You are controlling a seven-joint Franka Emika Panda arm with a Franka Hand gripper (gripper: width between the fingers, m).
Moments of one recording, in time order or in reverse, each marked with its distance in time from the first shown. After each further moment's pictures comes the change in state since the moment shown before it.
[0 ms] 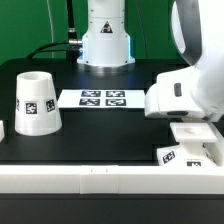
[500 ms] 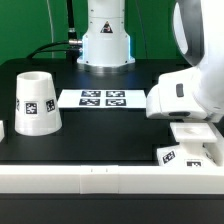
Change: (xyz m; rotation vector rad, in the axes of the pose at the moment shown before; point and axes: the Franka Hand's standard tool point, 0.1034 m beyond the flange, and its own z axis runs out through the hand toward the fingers) arm 0.001 0.001 0.000 -0.001 0.003 -0.004
